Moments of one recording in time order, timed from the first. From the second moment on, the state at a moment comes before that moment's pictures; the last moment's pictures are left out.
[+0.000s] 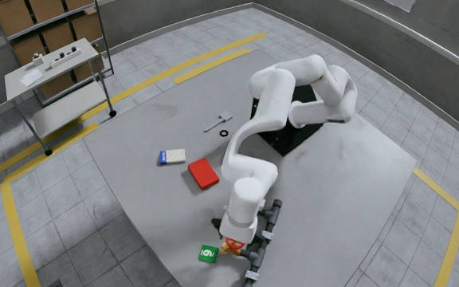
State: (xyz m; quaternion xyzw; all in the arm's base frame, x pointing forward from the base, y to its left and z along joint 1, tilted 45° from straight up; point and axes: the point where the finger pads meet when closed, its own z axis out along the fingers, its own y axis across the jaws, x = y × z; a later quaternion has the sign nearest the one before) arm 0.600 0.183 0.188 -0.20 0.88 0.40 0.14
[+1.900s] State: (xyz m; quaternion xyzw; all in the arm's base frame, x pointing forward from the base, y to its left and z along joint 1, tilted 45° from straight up) arm 0.600 0.183 0.188 0.61 0.67 0.35 -0.23
